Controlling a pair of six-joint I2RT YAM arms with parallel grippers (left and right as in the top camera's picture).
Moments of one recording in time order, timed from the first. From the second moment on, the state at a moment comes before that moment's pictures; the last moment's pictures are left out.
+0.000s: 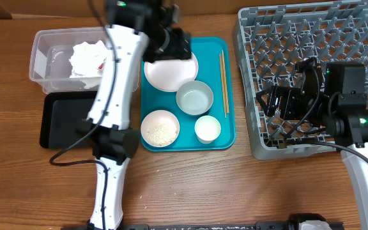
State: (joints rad) left arm -0.33 2.36 2.75 -1.68 0.29 -0.23; right arm 0.01 1.22 1.23 -0.93 -0.43 0.16
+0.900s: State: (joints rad) left arm -0.42 2.36 2.24 -1.53 0.14 -0.29; right arm 0.01 1.22 1.23 -0.93 -0.43 0.15
